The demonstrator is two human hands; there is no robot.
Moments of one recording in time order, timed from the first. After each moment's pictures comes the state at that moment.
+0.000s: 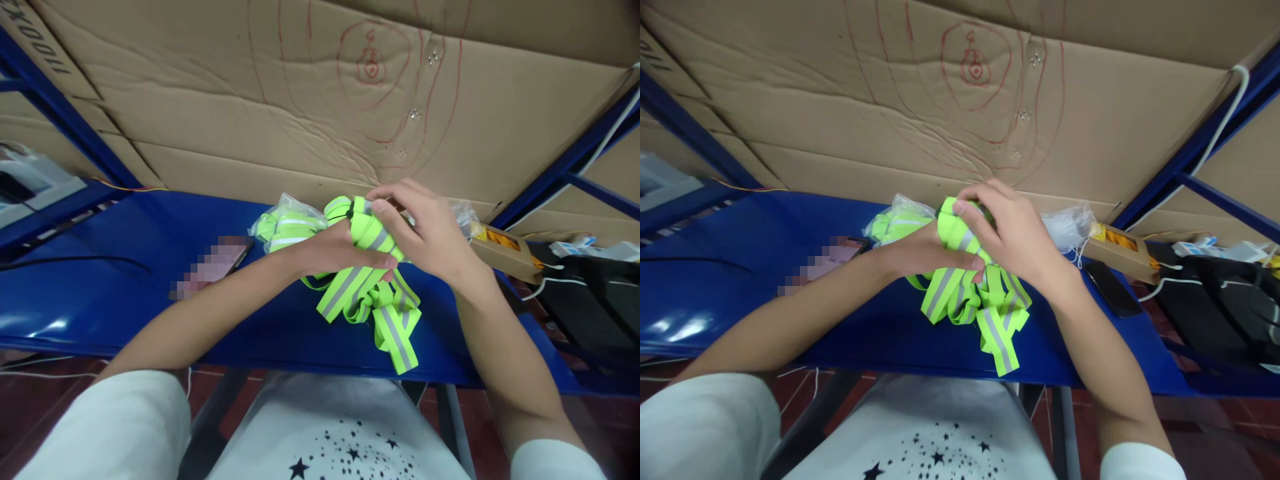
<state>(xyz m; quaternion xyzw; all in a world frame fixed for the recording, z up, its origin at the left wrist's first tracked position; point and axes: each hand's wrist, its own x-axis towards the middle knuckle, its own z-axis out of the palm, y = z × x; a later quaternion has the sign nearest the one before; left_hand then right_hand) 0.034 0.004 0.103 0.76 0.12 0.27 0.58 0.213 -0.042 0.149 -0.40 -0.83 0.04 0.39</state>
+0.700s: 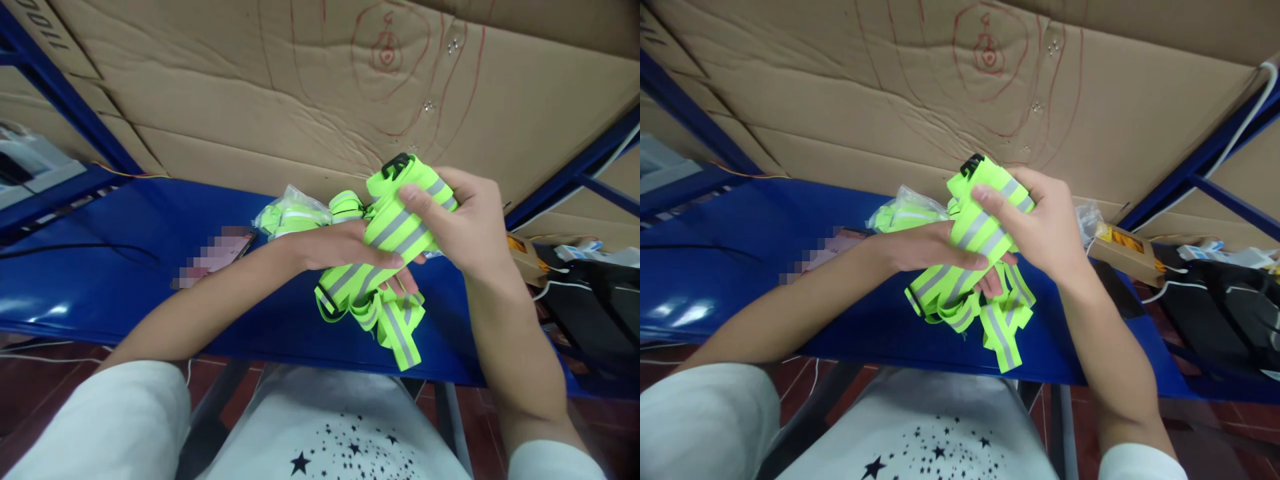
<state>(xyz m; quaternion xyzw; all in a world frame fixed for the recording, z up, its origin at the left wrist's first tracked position) 0.027 0.001 0.112 0.68 0.08 0.12 0.72 0.212 -0.048 0.155 -0.44 -0.71 0.17 0.53</state>
